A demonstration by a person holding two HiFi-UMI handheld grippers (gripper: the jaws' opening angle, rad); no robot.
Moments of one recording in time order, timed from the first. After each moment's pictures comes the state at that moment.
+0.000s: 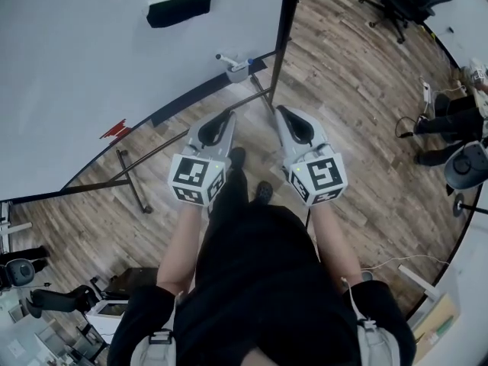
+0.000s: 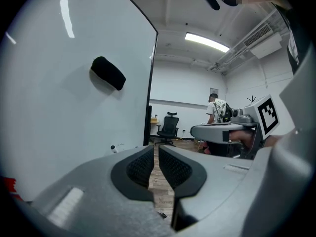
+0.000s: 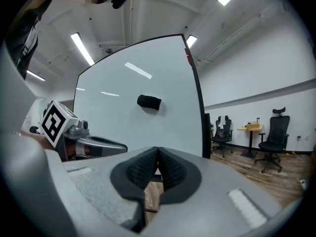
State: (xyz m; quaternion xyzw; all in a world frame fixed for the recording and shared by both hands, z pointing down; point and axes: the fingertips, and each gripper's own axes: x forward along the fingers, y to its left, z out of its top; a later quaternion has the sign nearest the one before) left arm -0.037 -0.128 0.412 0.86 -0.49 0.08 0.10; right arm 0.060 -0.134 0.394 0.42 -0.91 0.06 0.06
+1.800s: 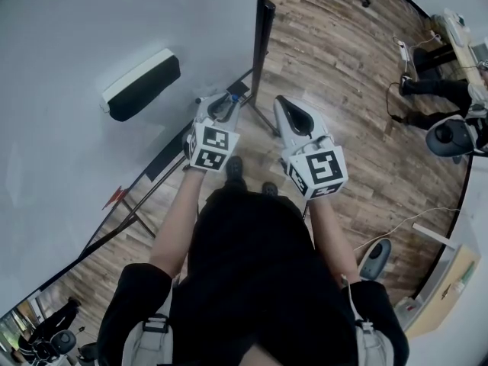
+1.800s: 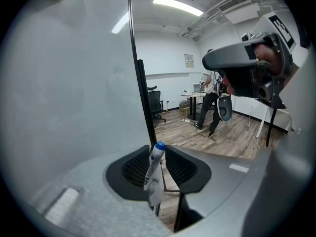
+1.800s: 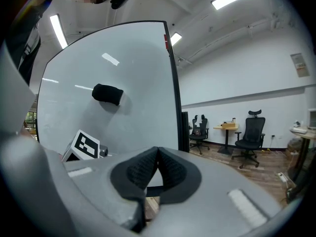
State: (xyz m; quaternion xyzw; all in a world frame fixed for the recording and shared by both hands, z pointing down) left arm -0.010 -0.307 0.517 0.89 -0.35 0.29 0.02; right arm 0.072 -0.259 0.395 0.54 -0.84 0.07 0.07
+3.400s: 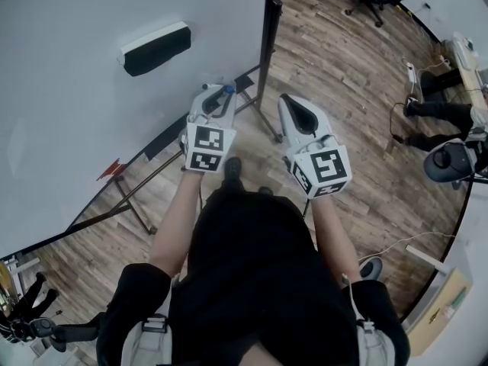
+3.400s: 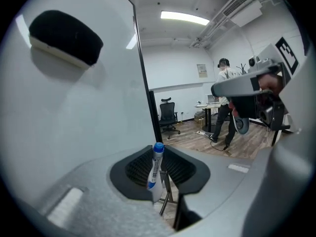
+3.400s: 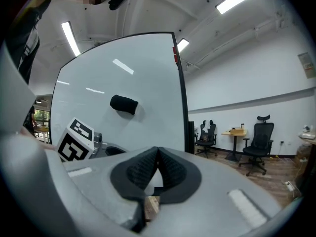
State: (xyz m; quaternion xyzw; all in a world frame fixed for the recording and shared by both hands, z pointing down) left arm -0.028 -0.267 0.442 0.87 -0.45 0.22 0.00; right arm 0.076 -0.215 0.368 0.50 -0.86 0.04 0.06
